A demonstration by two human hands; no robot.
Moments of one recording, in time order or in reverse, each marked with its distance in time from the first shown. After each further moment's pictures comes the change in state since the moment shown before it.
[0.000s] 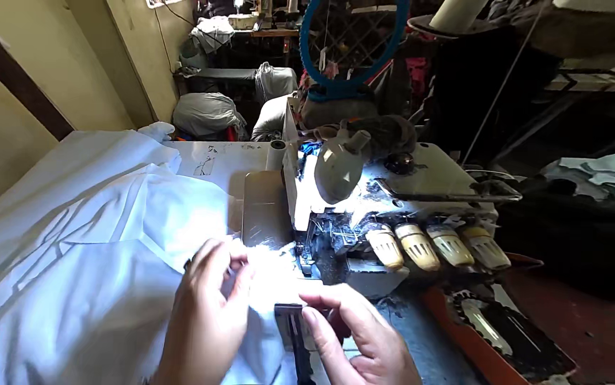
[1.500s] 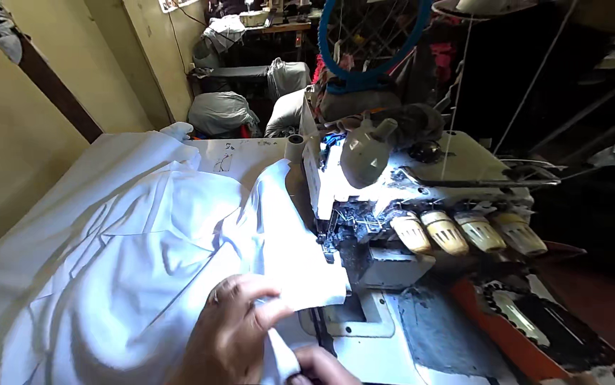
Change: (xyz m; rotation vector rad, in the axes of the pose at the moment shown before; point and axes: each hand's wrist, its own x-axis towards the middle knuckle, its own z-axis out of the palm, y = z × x) left_hand -0.040 -0.022 -0.030 -0.041 -0.182 0.431; right_hand -0.074 0.019 0.042 0.145 -0.291 0.125
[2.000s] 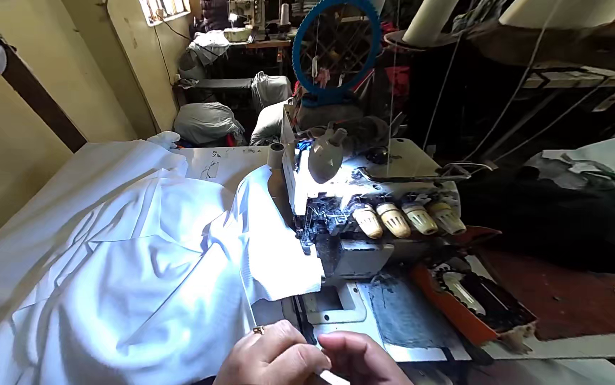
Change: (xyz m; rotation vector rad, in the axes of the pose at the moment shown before) left_hand 0.006 0.063 0.004 -0.429 -0.182 -0.085; right_hand -0.021 -0.028 -0.053 0.495 0.060 0.031
